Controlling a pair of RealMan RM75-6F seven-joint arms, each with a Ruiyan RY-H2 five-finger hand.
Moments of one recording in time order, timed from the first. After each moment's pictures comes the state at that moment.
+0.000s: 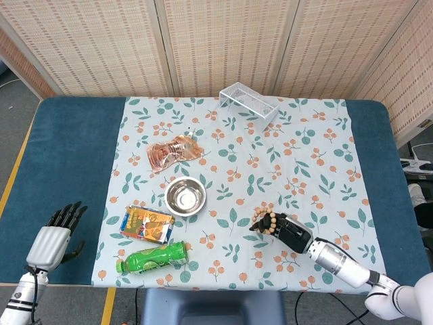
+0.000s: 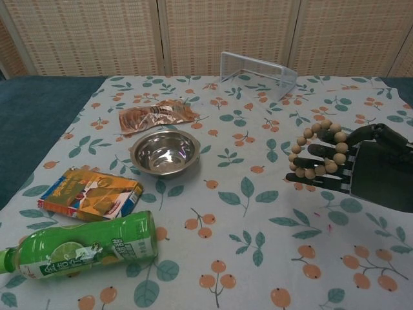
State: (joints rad) left arm -0.20 -1.25 0.01 -1.50 1.51 1.34 0.10; right arm 0.65 -1.49 -0.26 -1.12 -1.81 1.27 2.29
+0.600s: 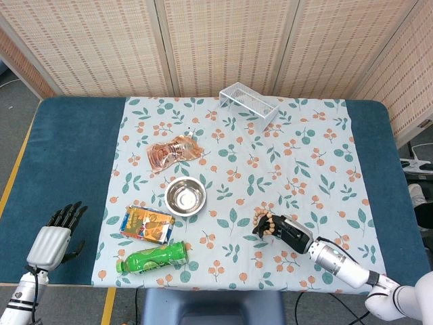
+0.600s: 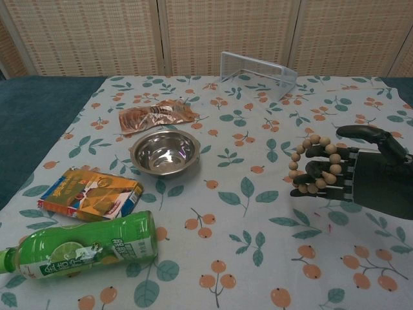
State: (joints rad) left arm -0.21 -1.25 0.01 -1.50 1.51 1.34 0.10; right arm 0.66 -1.48 -0.27 -1.15 -1.77 1.19 2.06
